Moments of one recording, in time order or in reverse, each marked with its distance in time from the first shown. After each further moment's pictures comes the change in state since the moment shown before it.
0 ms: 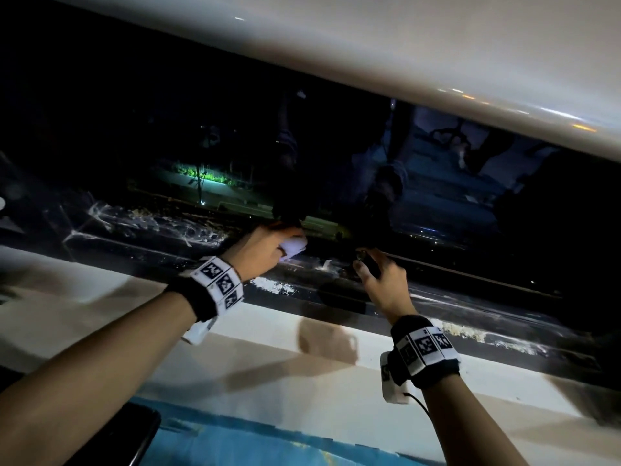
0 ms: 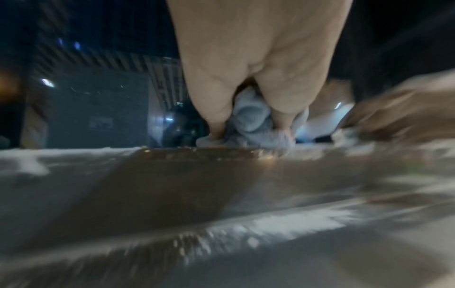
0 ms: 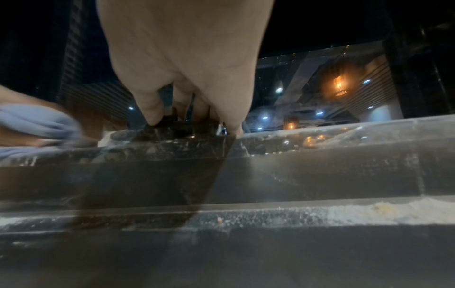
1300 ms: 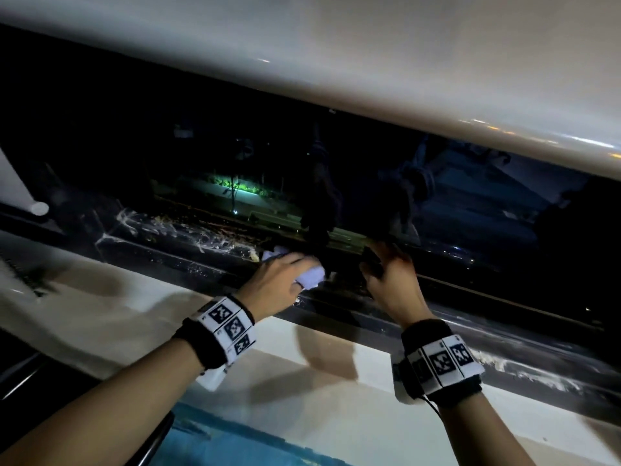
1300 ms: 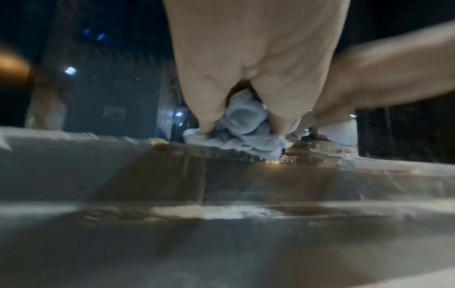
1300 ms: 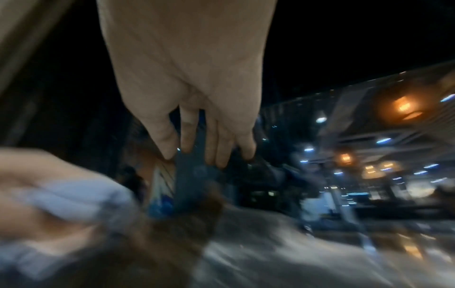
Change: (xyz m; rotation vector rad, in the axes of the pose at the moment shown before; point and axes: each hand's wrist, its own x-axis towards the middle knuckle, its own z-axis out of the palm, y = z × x) left_hand -0.023 0.046 0.016 0.051 0.007 -0.169; right_hand 0.022 -0.018 -0.018 -0.121 -0.030 -0.252
